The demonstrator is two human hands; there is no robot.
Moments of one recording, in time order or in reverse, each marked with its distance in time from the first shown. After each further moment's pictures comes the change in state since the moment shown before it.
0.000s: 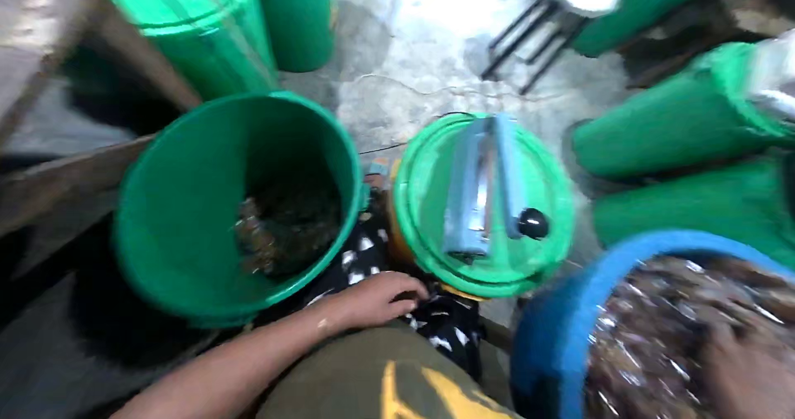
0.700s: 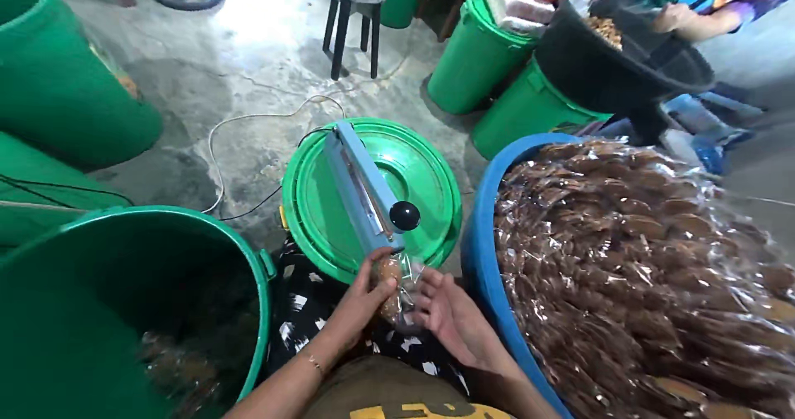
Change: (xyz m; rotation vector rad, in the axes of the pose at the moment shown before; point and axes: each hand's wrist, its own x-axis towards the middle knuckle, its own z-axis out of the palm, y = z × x) left_hand 0.092 0.028 0.015 -0.749 0.044 -0.099; right_hand -0.153 -0.252 -0.068 2.042 -0.542 0.155
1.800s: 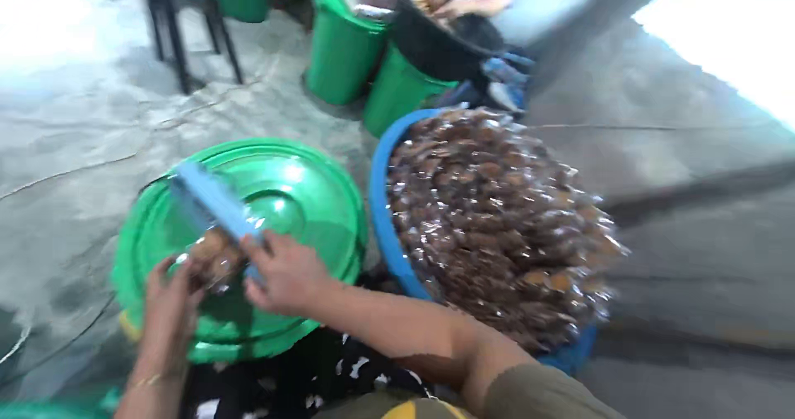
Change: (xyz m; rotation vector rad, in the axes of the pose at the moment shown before) left_hand 0.115 0.028 -0.100 0.255 0.608 -0.022; right_hand 0.118 -0.031 0.056 -1.452 0.080 -0.364
